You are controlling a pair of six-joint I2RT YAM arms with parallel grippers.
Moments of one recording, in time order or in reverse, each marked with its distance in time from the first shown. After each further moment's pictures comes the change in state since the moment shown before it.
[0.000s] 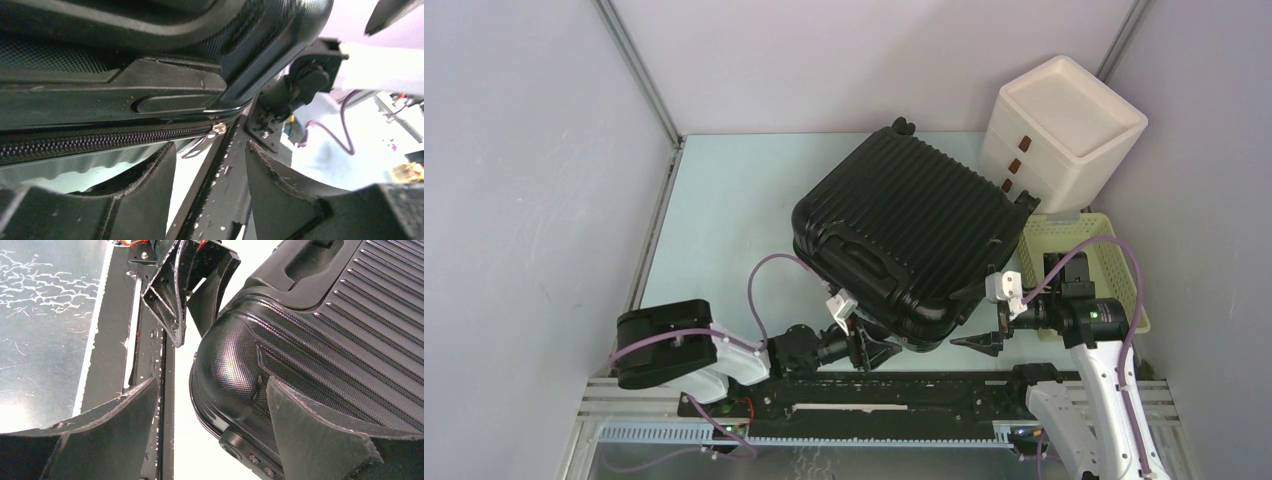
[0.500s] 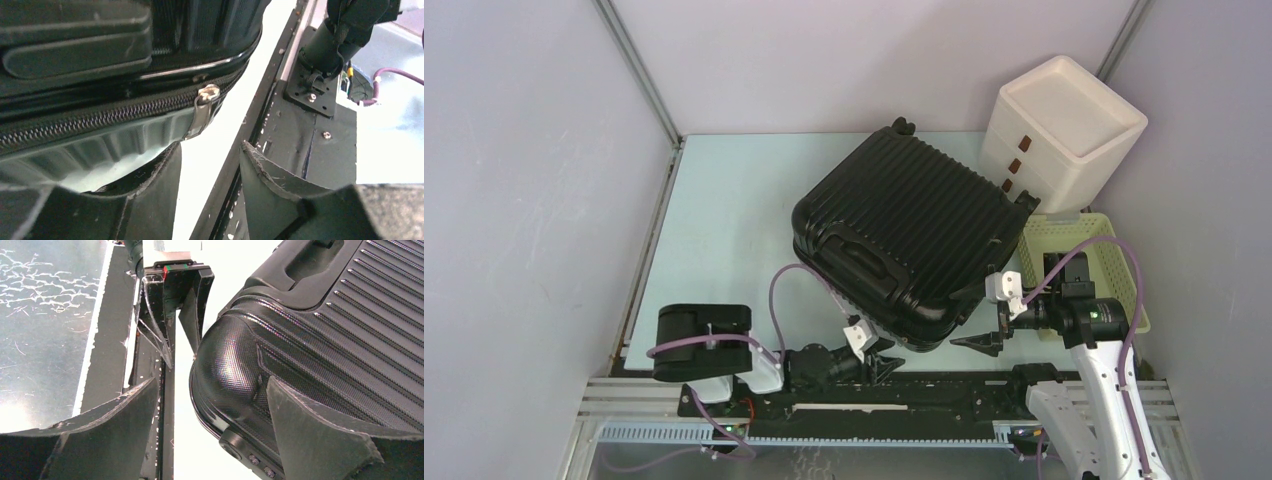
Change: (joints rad) left arm -0.143 0.192 0.023 0.088 -0.140 0.357; right arm 0.002 0.000 0.000 0.000 0.001 0.000
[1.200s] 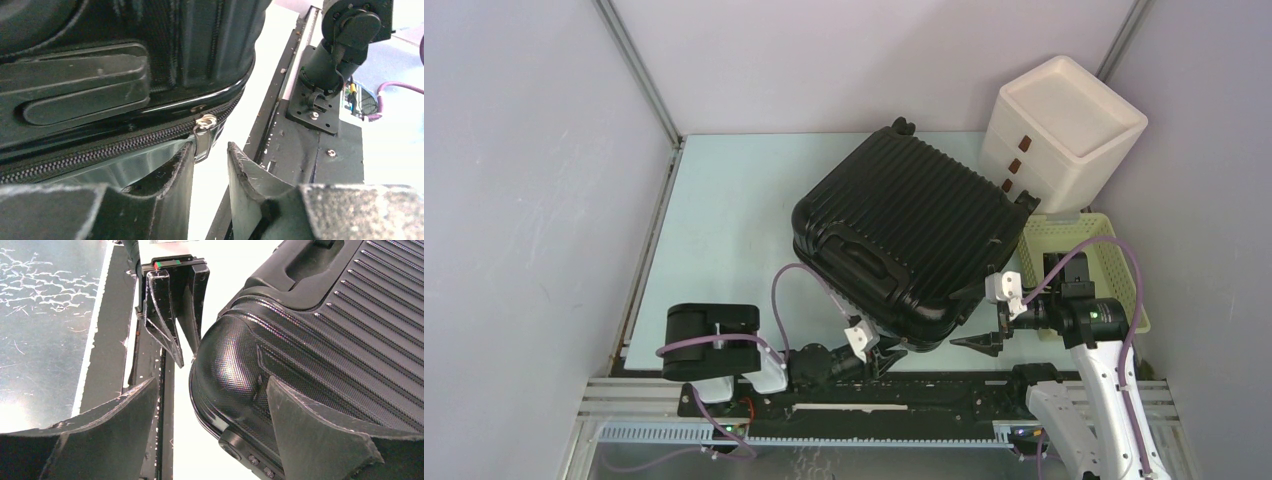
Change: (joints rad) left arm -0.019 0.046 0.024 0.111 -0.056 0.080; right arm 0.008 0.000 -0.002 0.003 0.002 -0.001
